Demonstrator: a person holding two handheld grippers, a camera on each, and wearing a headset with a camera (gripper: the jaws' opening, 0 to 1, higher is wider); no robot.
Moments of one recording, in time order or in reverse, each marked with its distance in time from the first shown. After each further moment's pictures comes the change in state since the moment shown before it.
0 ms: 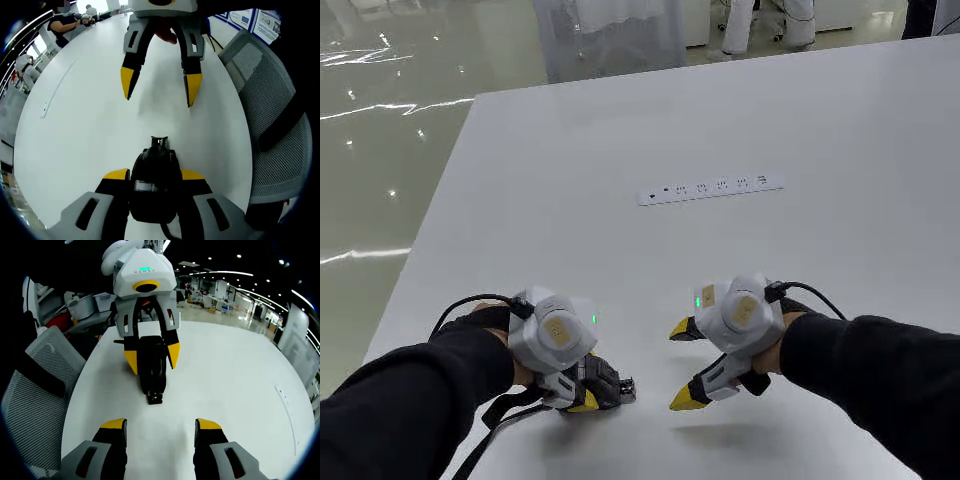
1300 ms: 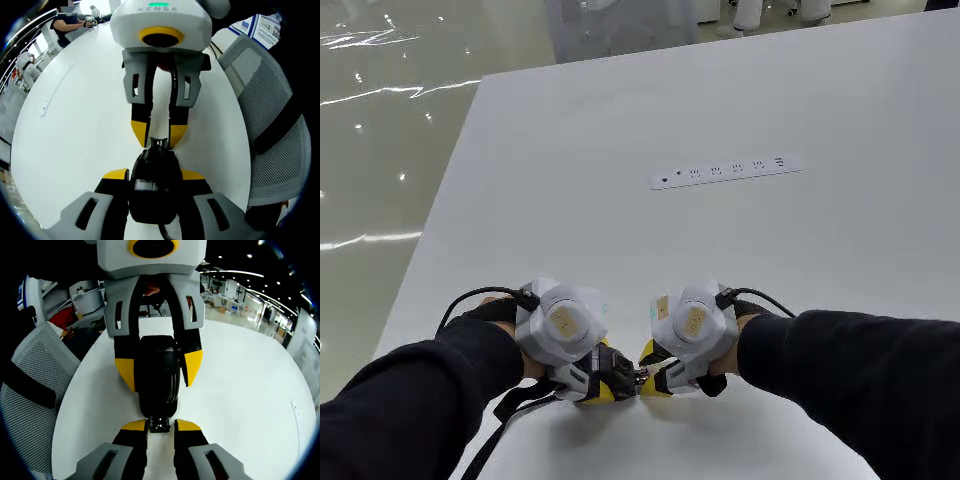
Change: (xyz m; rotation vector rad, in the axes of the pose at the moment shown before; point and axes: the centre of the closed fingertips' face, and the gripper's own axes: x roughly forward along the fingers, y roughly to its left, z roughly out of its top) left arm 0.001 -0.001 0.001 -0.022 -0.037 -0.017; right arm 0.056 0.006 0.018 -0.054 0.033 0.064
